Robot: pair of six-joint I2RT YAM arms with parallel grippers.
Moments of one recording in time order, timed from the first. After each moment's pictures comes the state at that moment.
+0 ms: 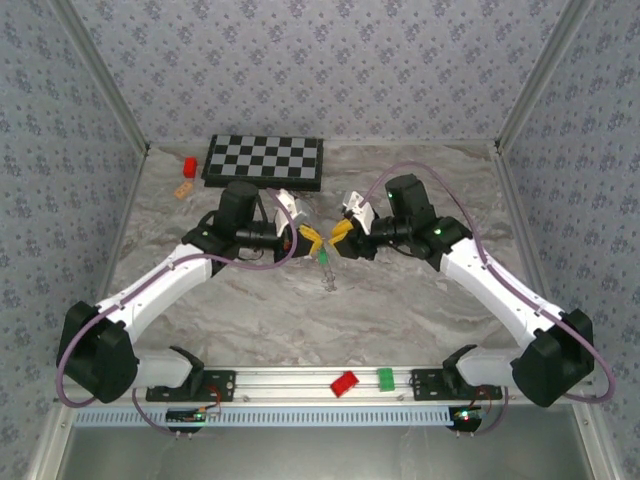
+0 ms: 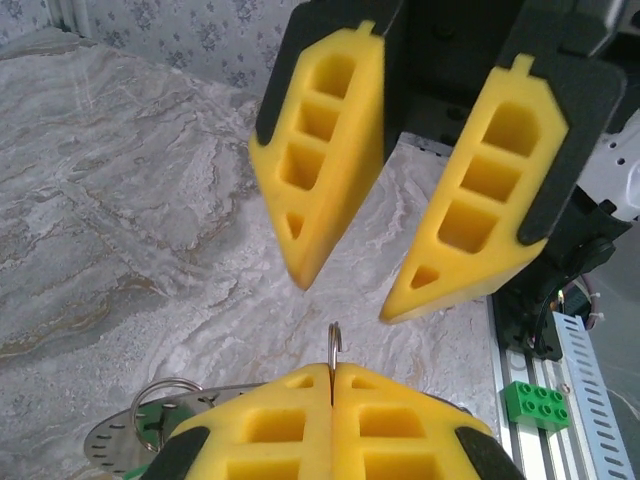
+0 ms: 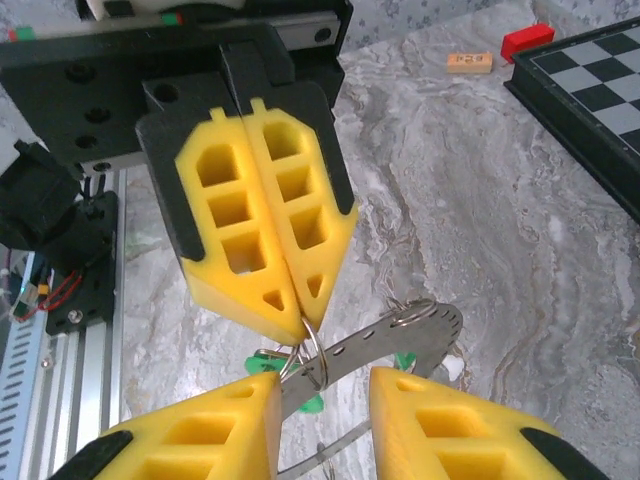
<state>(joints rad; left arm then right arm) -0.57 1.30 0.97 -0.19 0.85 0.15 0.56 1.27 1.09 -0.45 -0.68 -0.31</state>
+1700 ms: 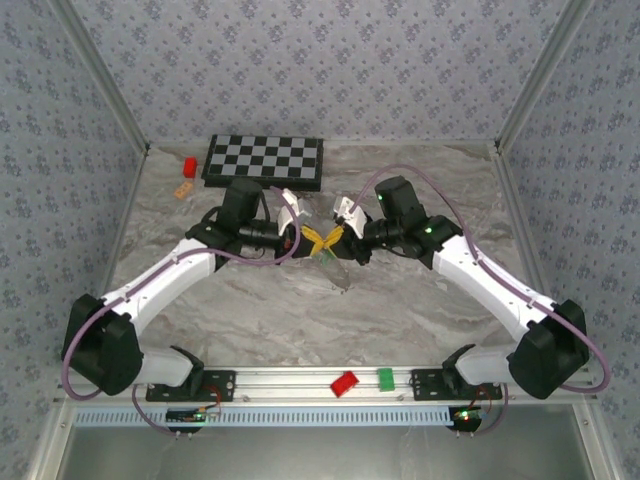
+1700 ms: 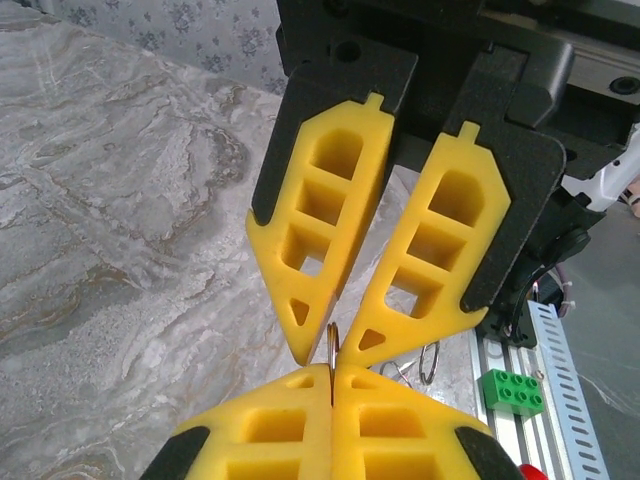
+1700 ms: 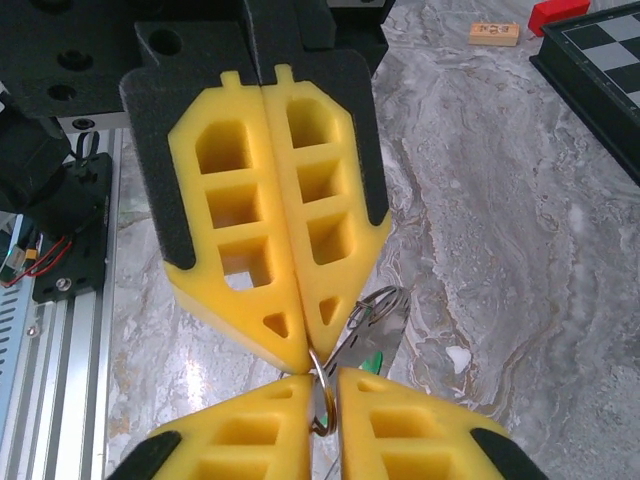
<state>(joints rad) -0.56 1.34 1.01 -0.24 0.91 0.17 0.60 1.31 1.11 -0.47 -0.66 -0.36</state>
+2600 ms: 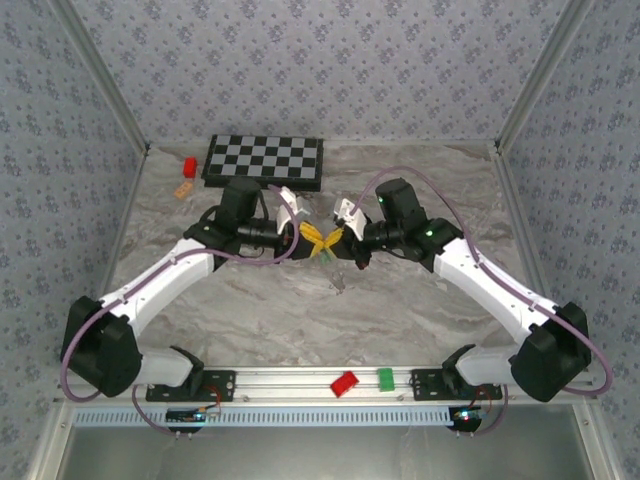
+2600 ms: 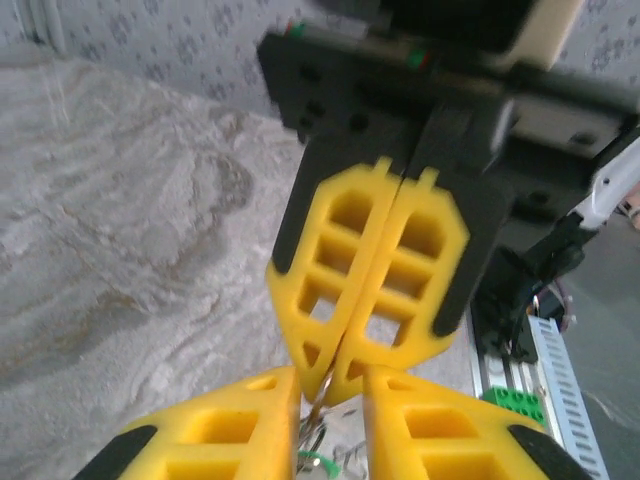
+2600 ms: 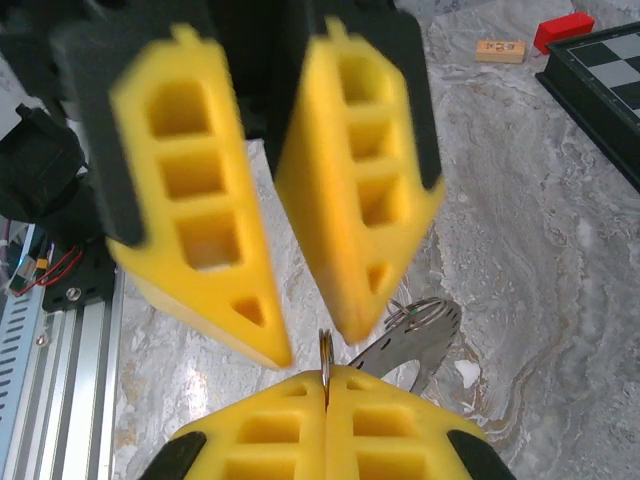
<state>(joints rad) -0.56 1.30 1.00 -0.18 0.90 0.14 0.59 1.29 1.06 -0.40 -0.69 -0.33</state>
